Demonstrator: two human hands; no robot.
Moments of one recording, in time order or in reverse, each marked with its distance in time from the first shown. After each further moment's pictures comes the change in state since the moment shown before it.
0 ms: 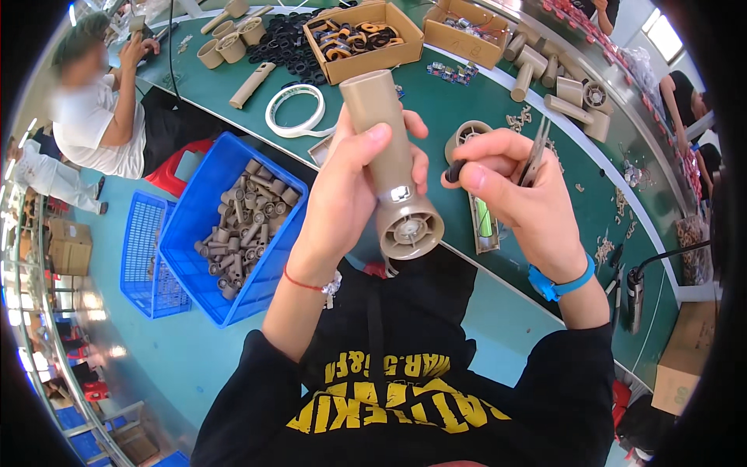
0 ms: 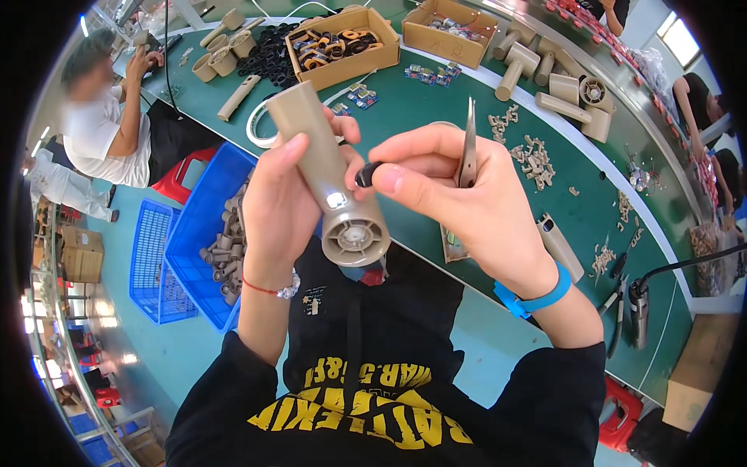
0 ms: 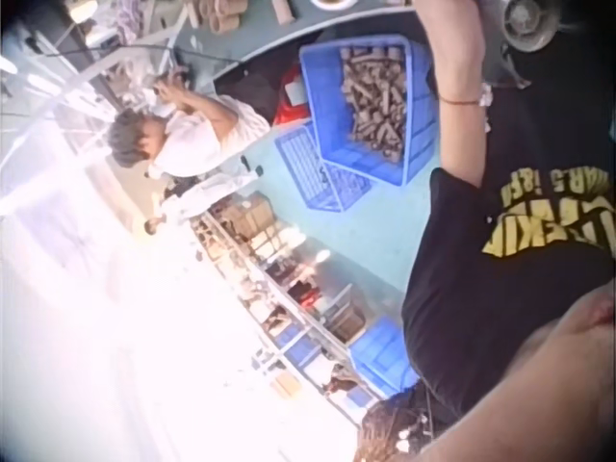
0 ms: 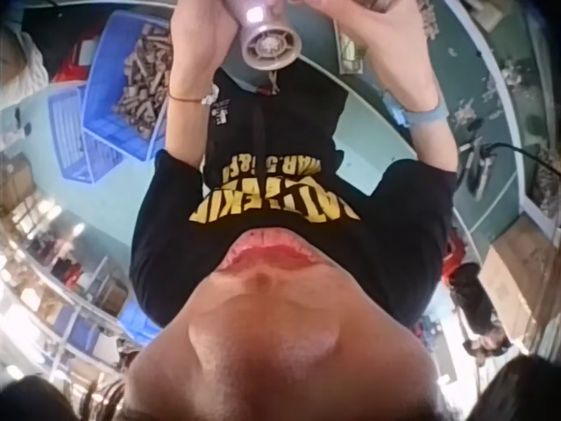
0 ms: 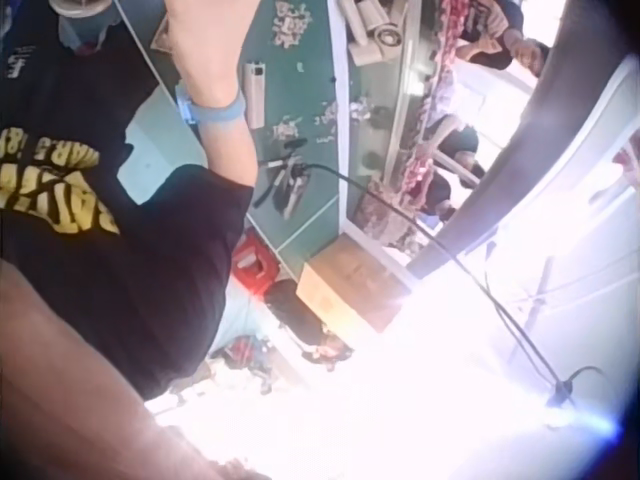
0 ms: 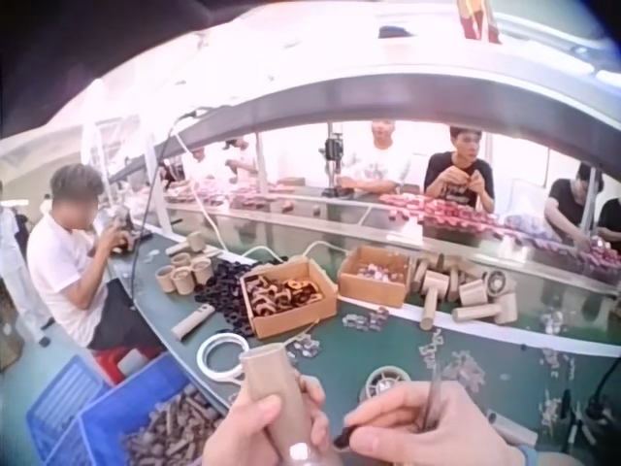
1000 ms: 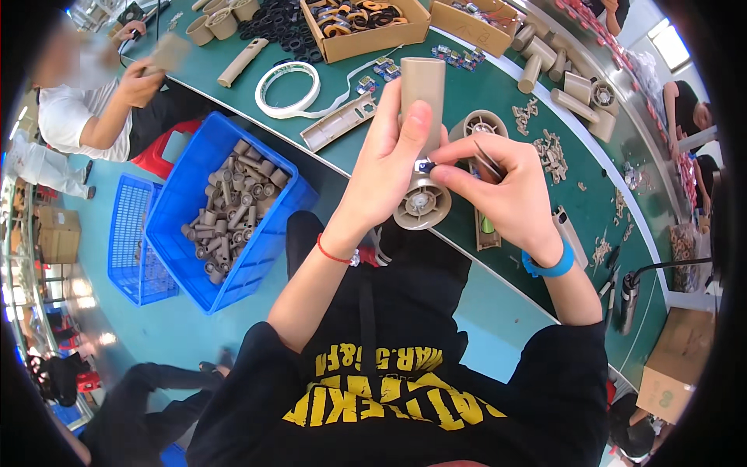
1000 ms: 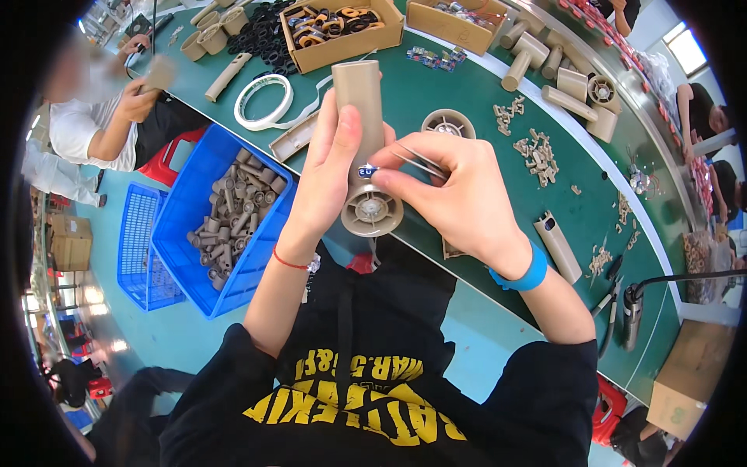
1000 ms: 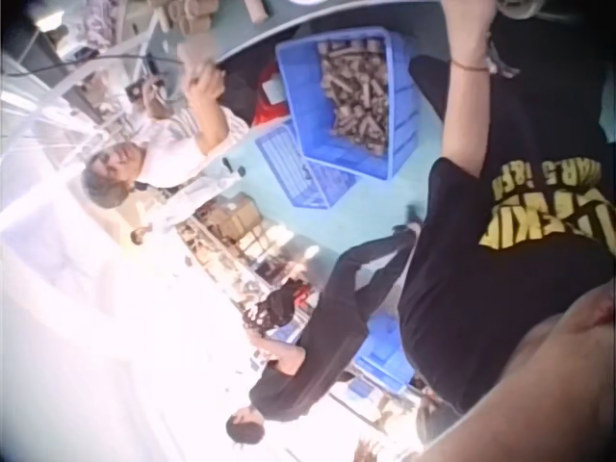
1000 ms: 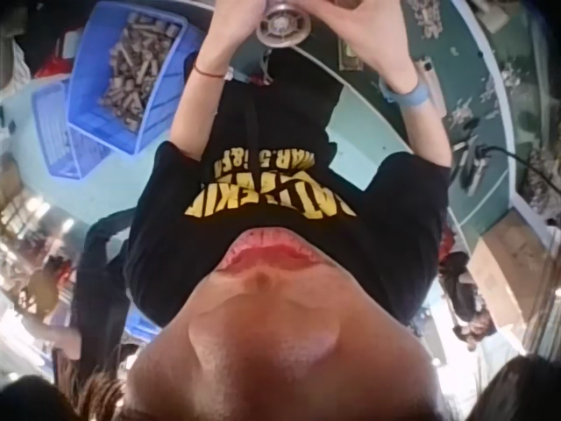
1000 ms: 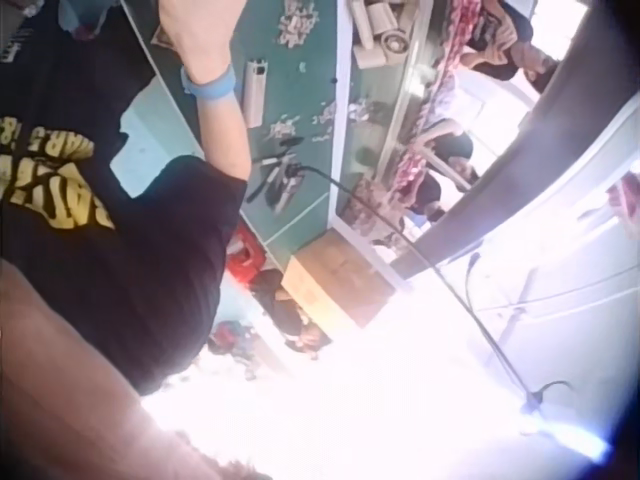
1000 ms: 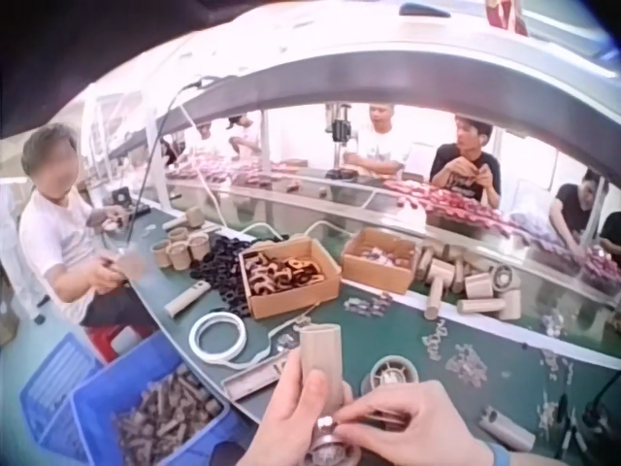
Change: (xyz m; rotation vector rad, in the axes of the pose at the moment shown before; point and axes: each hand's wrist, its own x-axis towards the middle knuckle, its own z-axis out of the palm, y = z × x) left_hand 0.019 -0.050 -0.012 0.262 0.022 0.056; right_hand 0.018 0.032 -0.004 -0.578 0.006 -0.079
